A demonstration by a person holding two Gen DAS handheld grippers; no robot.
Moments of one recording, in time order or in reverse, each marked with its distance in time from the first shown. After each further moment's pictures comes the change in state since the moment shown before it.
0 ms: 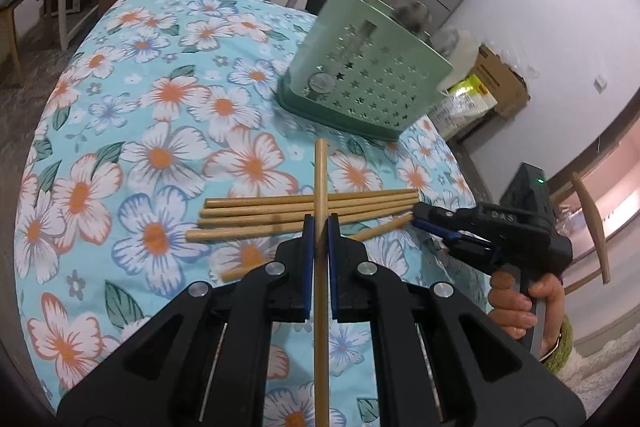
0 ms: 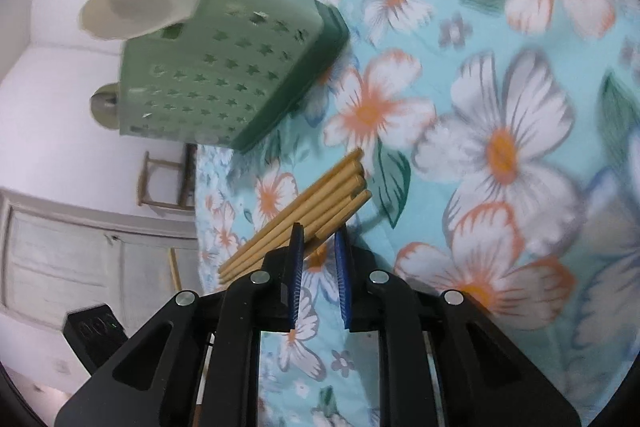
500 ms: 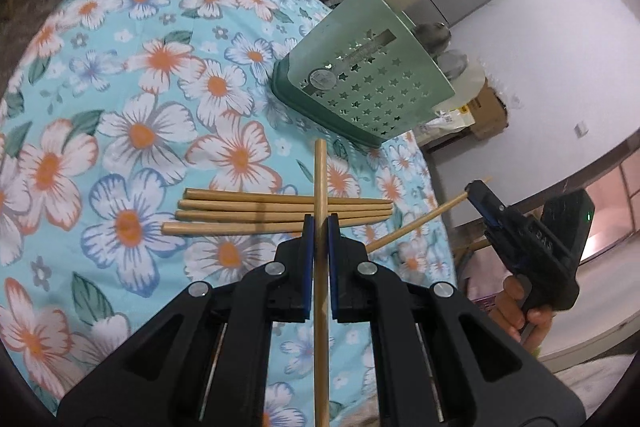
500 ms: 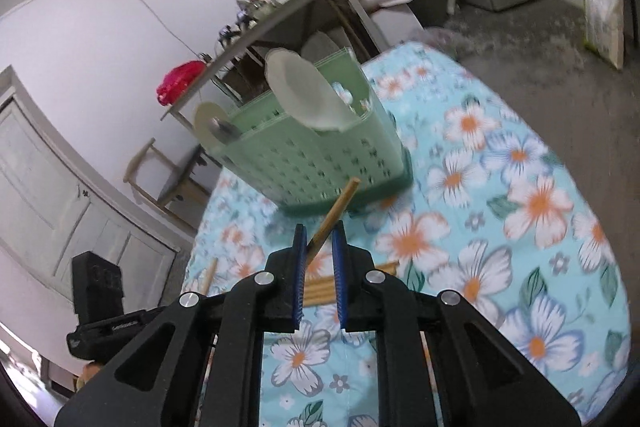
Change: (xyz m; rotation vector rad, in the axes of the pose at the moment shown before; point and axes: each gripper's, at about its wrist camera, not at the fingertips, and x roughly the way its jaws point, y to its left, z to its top) left arm 0.013 0.020 0.014 -0.188 0.077 -0.153; right arm -0.068 0.072 0.007 -0.403 -0.267 -0.051
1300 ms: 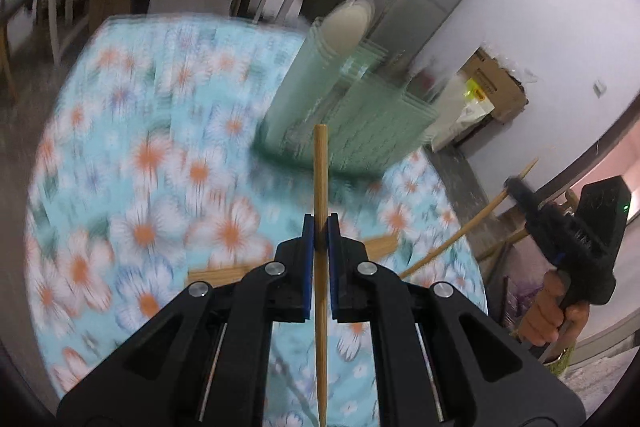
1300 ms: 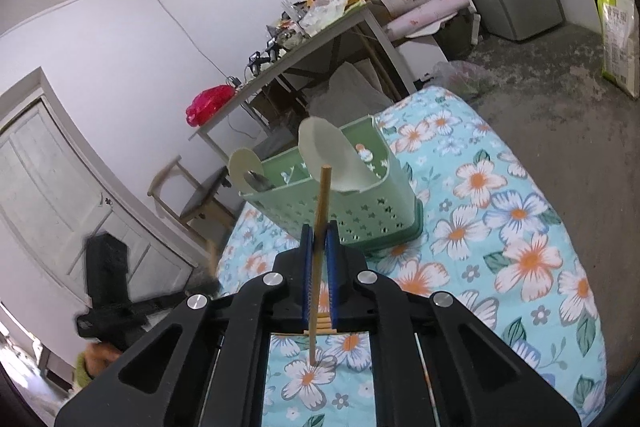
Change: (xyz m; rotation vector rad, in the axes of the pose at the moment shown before) left arm -0.013 -0.071 0.036 0.253 -0.107 0.163; right arm -0.035 -0.007 0.024 -0.054 -0.097 0.086
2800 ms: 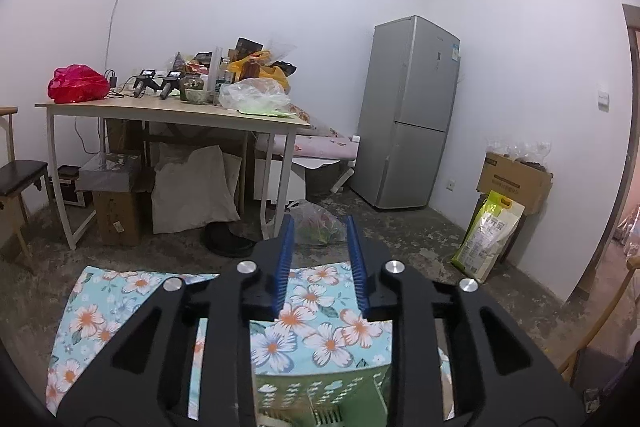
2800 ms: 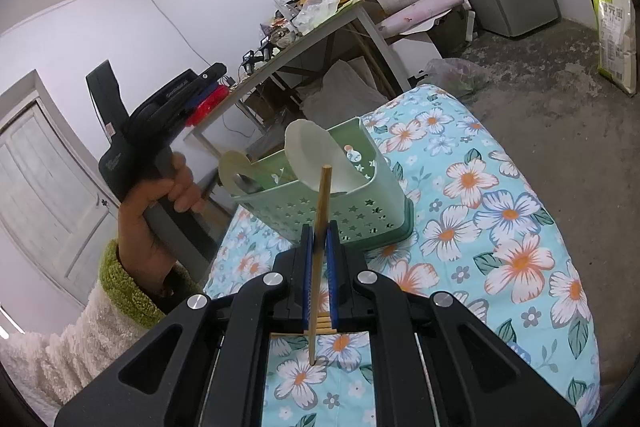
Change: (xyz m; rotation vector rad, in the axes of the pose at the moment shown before) left arm 0.047 -0.093 0.139 0.235 -0.588 0.147; right arm 0.001 -0.008 0.004 0.025 0.018 -0.014
